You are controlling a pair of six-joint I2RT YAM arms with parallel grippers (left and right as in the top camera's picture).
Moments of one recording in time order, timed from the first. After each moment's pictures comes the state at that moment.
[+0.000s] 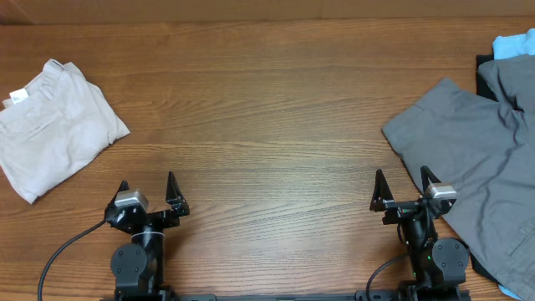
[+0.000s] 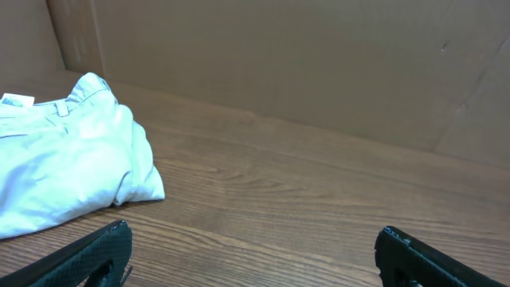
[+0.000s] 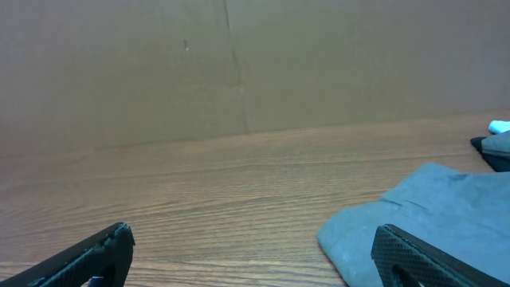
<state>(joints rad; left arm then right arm) 0.03 0.01 0.01 -0.07 -0.09 -0.21 0.05 0.01 0.02 -0.03 -0.07 0.15</state>
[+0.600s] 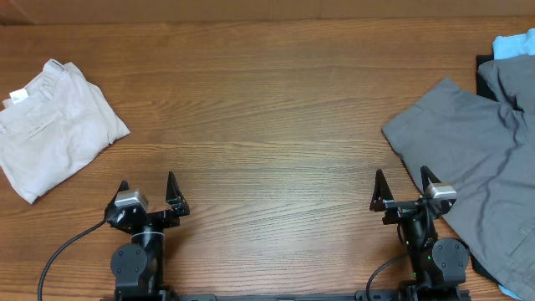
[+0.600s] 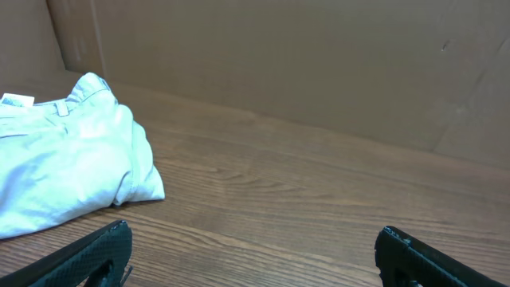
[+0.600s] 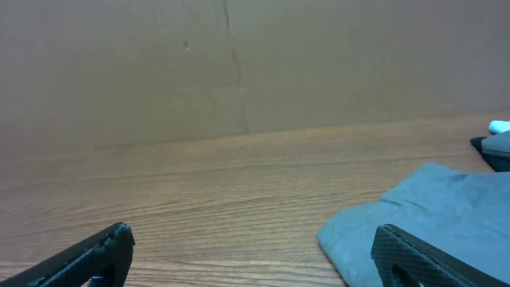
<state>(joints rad) 0.03 0.01 0.01 -0.07 -0.09 -0.21 0.05 0.01 0.02 -0.03 -0.07 0.15</state>
